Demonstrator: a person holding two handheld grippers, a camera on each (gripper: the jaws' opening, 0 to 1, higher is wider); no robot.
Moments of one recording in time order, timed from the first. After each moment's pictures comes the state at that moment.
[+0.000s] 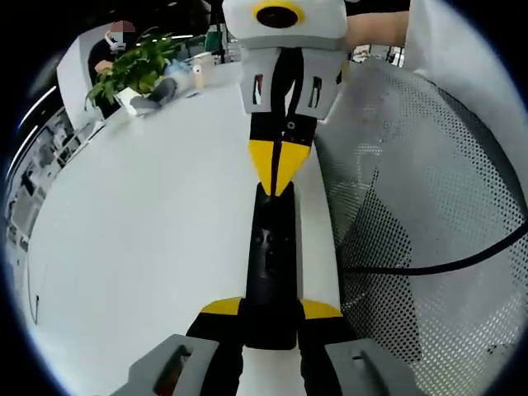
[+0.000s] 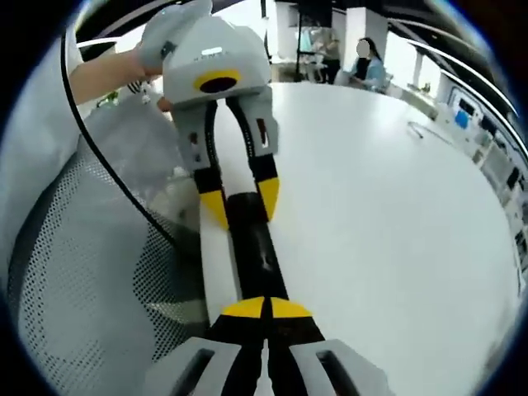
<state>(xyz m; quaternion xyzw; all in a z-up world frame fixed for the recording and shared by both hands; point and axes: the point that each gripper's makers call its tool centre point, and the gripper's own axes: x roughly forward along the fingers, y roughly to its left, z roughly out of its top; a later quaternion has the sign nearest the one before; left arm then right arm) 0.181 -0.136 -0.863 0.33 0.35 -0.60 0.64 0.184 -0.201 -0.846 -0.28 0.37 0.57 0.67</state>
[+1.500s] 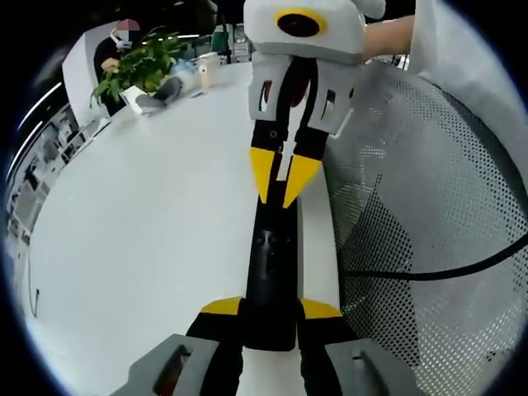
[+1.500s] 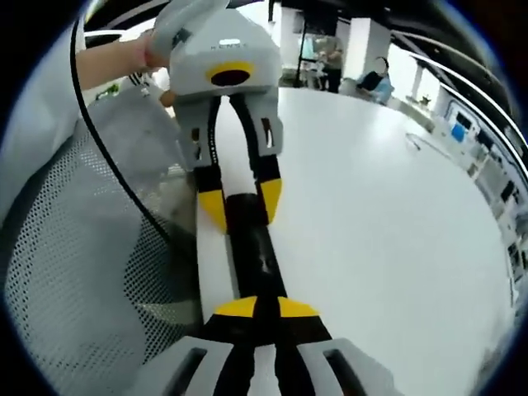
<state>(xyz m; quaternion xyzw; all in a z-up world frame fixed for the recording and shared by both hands) 0.182 -0.136 -0.864 0.32 0.35 -0.59 0.65 0.183 -0.196 -0.853 -0.30 0.35 0.57 0.68</state>
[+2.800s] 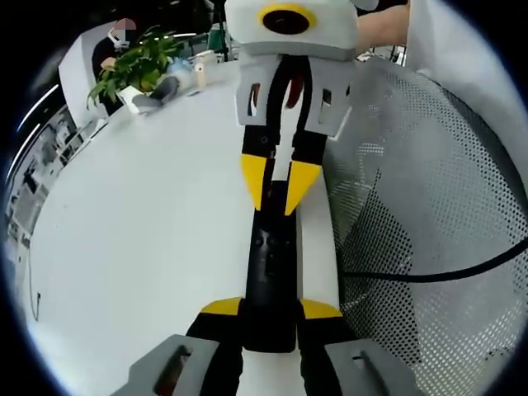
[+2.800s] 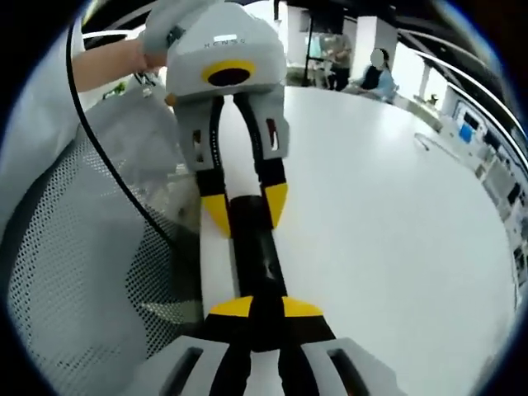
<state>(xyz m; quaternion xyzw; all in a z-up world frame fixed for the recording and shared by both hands) 0.182 -0.137 -0.864 0.33 0.35 -0.59 0.64 0.182 -0.192 -0.853 -0.30 0.35 0.59 0.67</state>
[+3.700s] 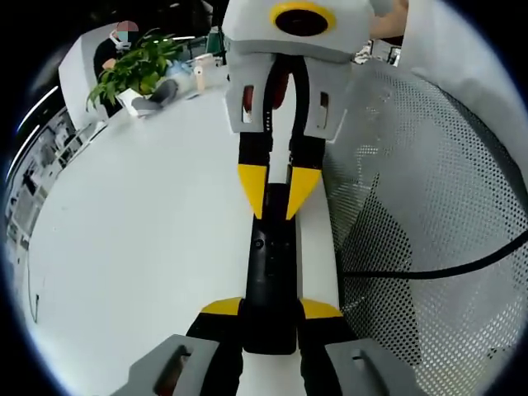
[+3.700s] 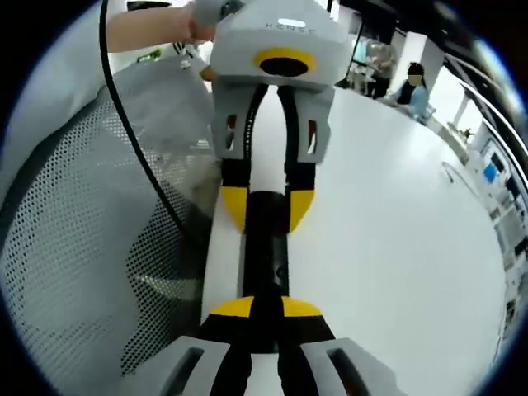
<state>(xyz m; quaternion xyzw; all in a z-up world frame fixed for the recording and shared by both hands) 0.181 -0.138 -0.864 0.32 0.35 -0.60 0.64 0.179 -0.188 -0.853 -0.35 0.33 0.62 0.62</state>
